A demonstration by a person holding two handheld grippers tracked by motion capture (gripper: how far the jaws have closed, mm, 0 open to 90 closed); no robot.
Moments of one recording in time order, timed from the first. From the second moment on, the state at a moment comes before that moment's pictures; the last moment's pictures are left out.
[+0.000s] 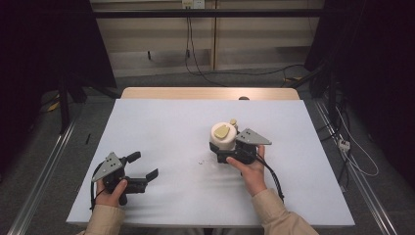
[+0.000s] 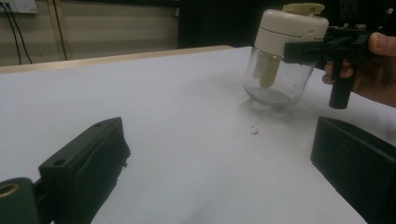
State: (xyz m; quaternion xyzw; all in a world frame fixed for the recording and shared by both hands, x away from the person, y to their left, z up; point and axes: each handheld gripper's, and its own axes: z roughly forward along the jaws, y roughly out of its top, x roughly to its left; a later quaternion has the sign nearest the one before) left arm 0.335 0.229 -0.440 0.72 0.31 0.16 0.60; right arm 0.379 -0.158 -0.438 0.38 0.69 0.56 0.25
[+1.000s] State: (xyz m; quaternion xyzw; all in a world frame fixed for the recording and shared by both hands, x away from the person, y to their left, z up) left arm 0.335 0.230 -0.440 0.72 0.31 0.16 0.60; right arm 0.390 -0.144 -0.440 0.38 0.69 0.57 0.24
